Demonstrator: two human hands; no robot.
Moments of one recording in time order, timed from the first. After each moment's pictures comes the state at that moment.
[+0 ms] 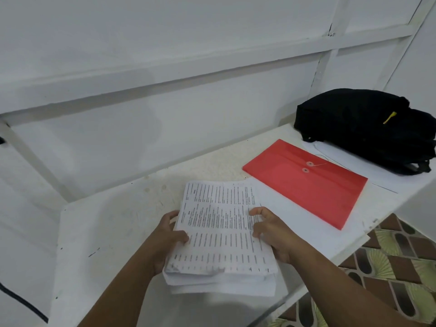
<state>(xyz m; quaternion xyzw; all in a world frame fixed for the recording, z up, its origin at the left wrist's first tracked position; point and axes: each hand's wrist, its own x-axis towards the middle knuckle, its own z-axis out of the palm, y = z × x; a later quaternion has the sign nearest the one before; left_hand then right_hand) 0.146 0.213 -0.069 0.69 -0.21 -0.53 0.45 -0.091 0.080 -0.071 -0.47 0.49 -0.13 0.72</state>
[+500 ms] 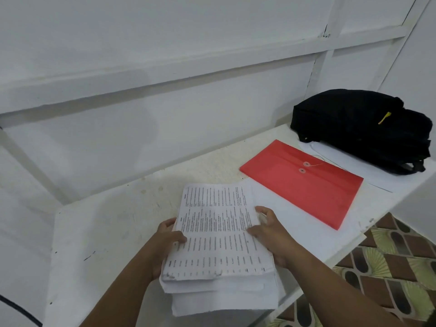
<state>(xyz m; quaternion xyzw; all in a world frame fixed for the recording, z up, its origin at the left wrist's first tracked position) 0.146 0.214 -0.074 0.68 -0.15 -0.56 0.46 -0.094 0.086 -0.074 -0.46 0.51 -0.18 0.70</state>
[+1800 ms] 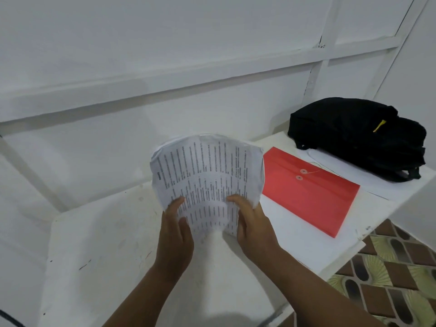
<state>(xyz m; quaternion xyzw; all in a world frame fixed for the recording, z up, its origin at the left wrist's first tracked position) 0.107 0.192 -0.078 0.68 -0.52 0.00 0.52 -0.065 0.096 -0.061 -0.85 0.32 -0.36 0.23</state>
